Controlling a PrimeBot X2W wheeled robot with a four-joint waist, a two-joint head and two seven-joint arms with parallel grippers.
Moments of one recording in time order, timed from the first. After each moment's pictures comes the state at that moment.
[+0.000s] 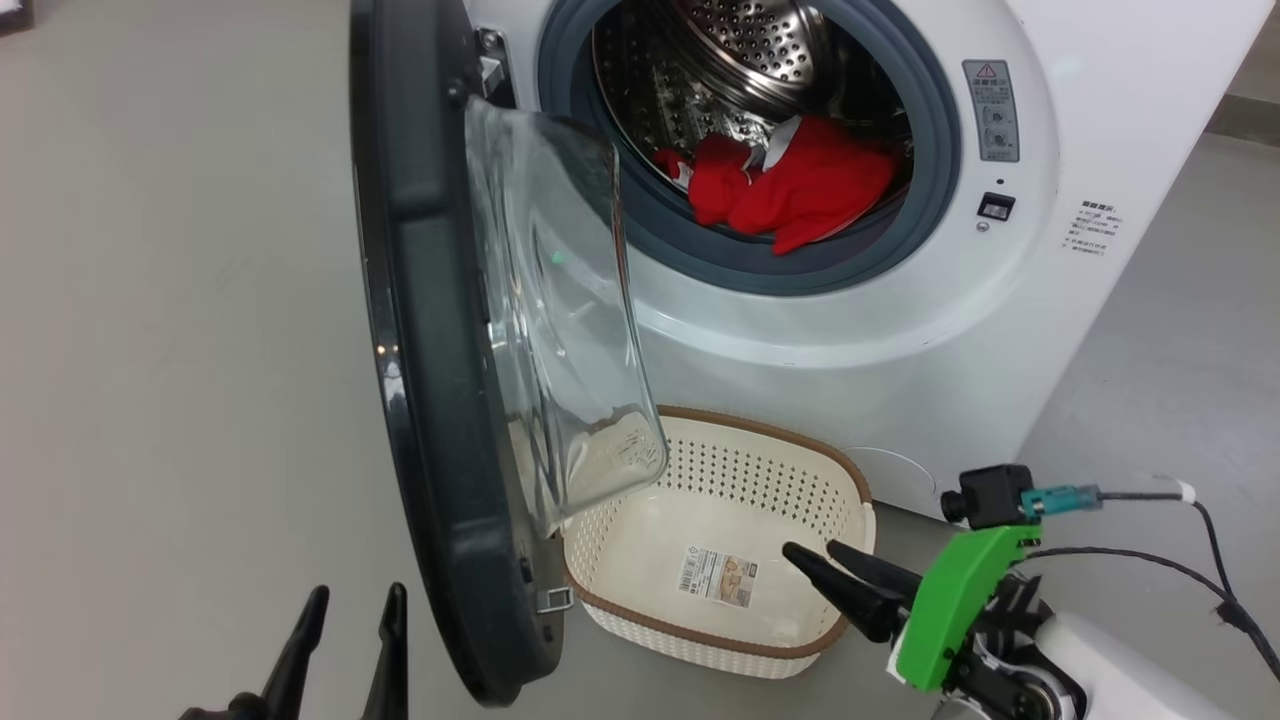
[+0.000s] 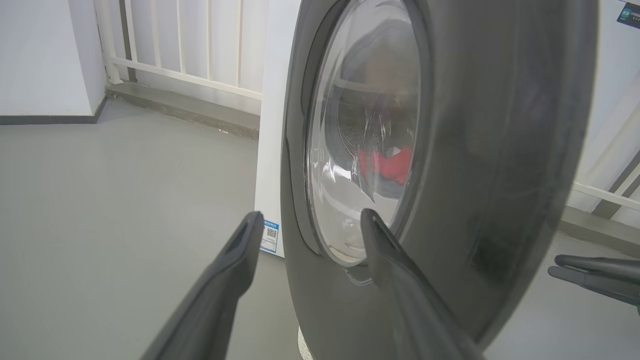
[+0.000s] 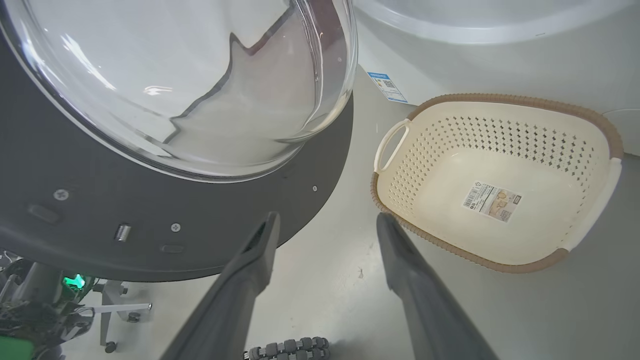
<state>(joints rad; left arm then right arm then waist) 0.07 0.04 -0.02 0.14 -0.31 -0.11 -0.25 -0.41 -0.33 0.74 0.47 1.35 0.12 0.15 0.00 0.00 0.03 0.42</state>
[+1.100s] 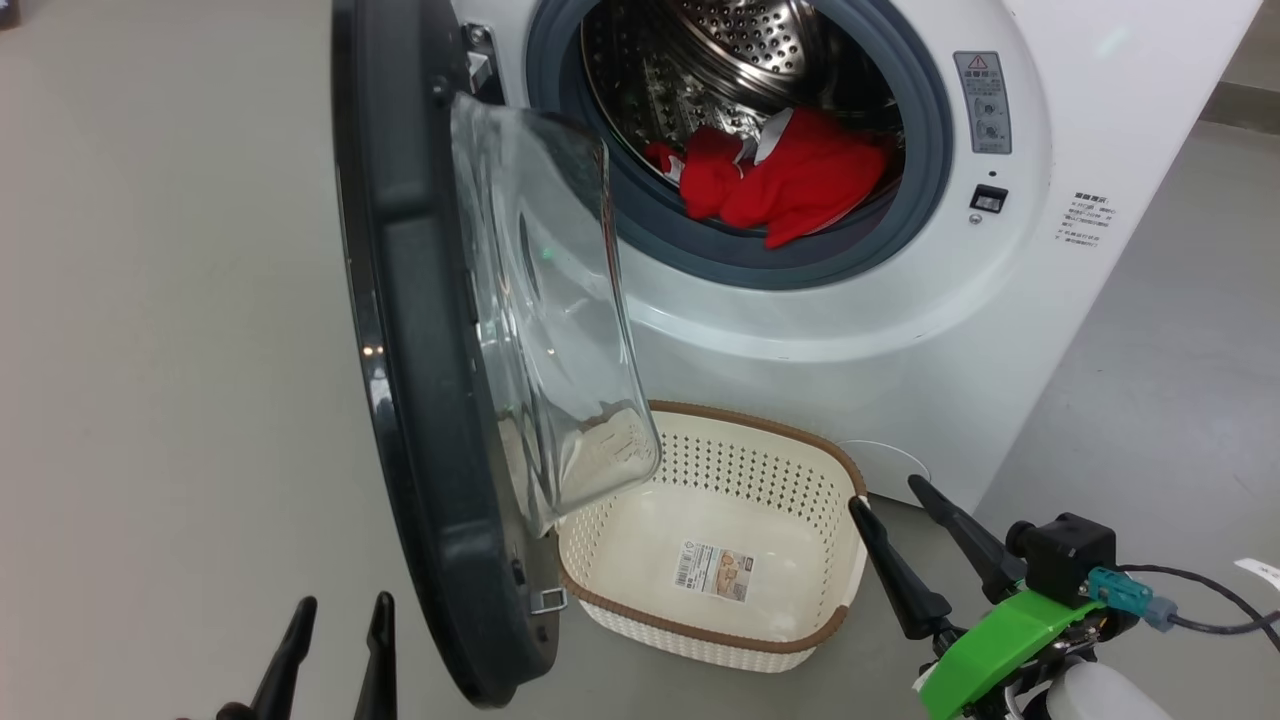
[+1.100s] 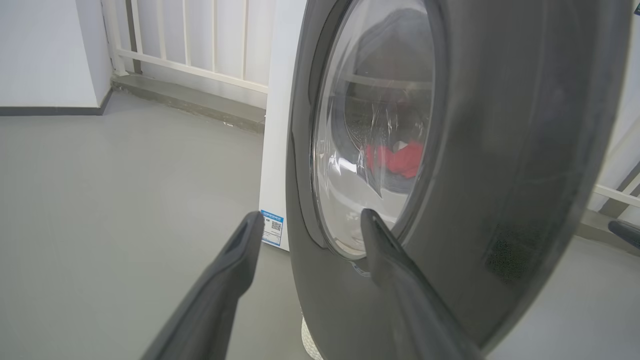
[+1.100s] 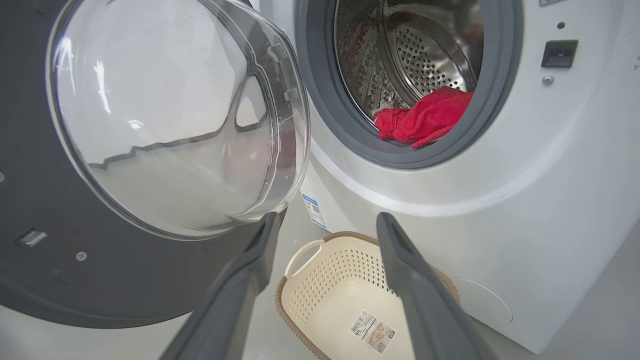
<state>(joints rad) 0.08 0.04 0.00 0.14 -0.32 -0.10 -0.25 -0.21 -0.23 0.41 0.41 0.62 0.12 -0.25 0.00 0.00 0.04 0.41</state>
